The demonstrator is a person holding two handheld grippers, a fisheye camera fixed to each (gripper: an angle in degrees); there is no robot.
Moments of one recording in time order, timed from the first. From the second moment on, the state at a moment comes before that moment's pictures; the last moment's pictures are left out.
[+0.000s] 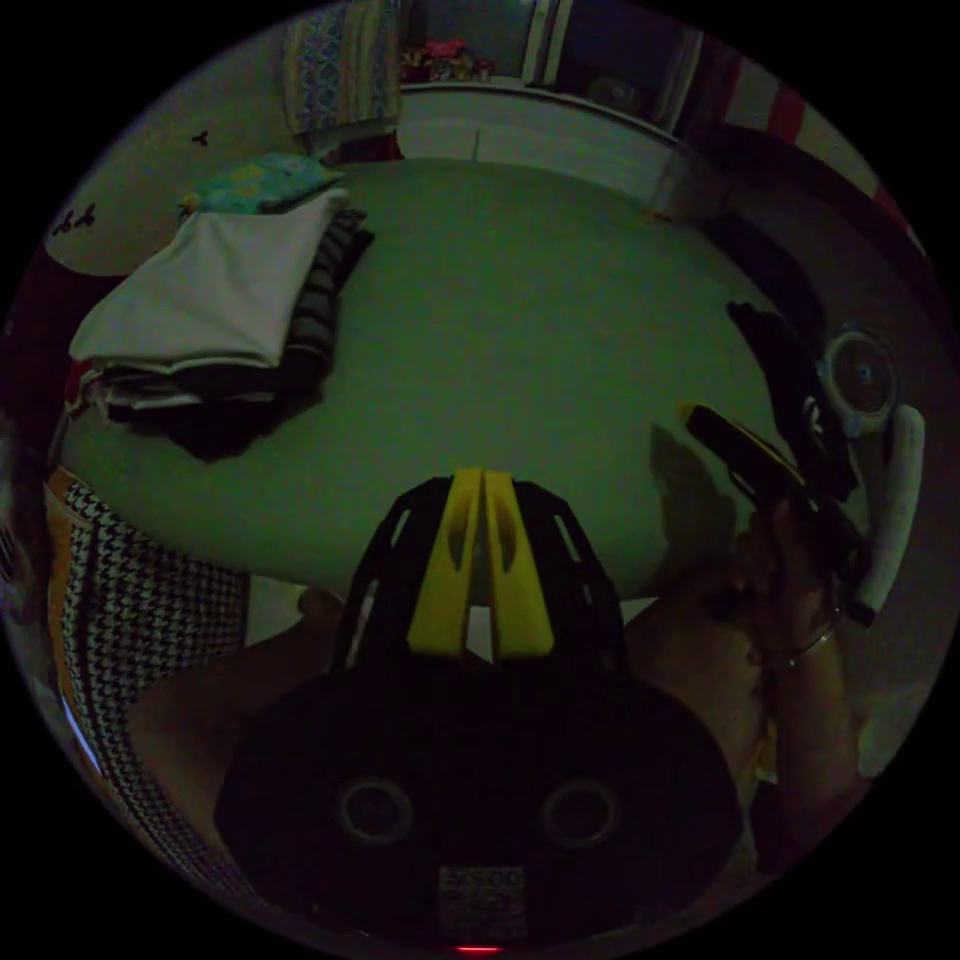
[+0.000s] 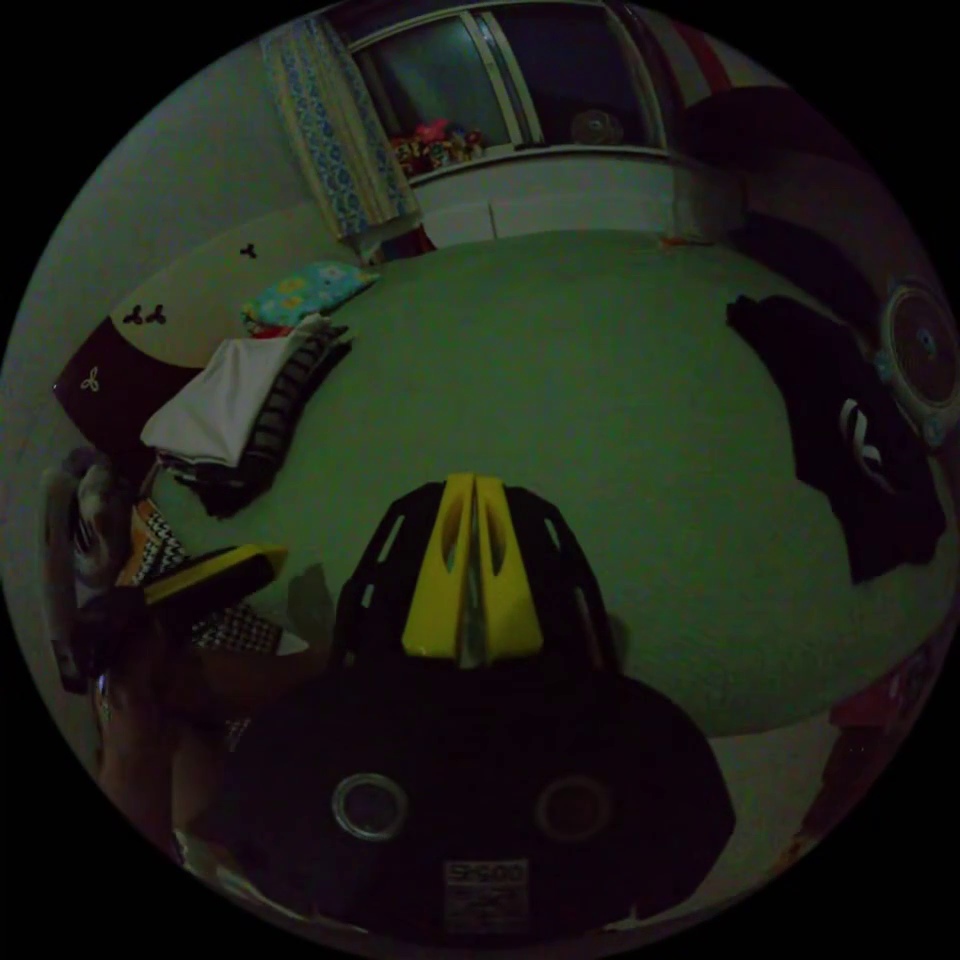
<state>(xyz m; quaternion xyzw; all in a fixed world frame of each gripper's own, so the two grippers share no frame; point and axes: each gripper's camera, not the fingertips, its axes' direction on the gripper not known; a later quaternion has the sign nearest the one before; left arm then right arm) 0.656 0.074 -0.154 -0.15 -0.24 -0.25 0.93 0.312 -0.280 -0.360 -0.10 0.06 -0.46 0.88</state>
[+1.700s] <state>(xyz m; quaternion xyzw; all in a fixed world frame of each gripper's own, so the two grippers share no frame) 0.512 0.132 -0.049 -0.15 -0.27 -0.16 0.94 0.031 -0.322 -0.208 -0.18 -0.05 -0.55 0.81</state>
